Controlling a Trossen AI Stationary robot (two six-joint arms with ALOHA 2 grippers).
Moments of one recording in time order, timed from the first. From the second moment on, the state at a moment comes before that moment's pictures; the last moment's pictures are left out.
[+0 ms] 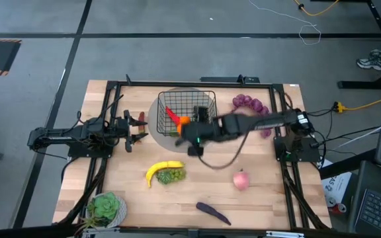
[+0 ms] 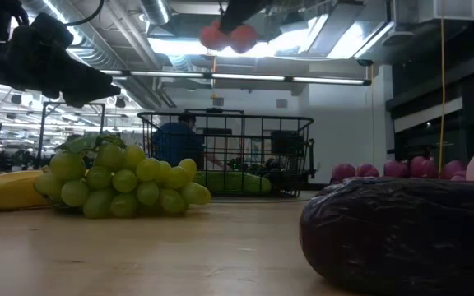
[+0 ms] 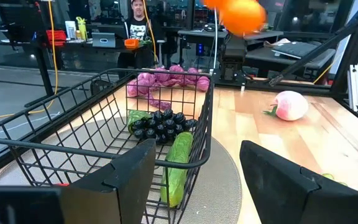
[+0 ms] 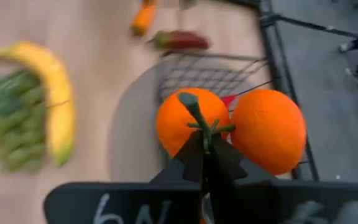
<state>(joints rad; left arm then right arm) 0.07 0.02 0.01 0.04 -0.17 -0.04 0.15 1.90 1.92 -0.92 0.47 -0.03</state>
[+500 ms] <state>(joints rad) 0.07 0.02 0.01 0.04 -0.17 -0.04 -0.16 1.98 1.96 -0.88 0.08 0.05</state>
